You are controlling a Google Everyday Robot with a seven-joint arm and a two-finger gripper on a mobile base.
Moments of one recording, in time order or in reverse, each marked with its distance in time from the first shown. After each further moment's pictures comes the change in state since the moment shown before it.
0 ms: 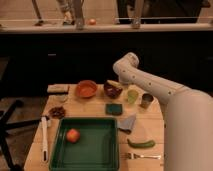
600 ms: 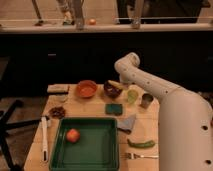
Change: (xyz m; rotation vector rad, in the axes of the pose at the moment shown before) arm 0.001 -0.004 0.020 -0.049 -0.009 0.029
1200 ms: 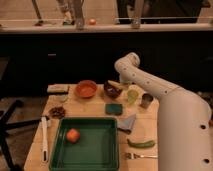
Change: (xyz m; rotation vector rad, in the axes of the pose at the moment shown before) arm 0.000 0.000 0.001 -0.007 -0.004 0.003
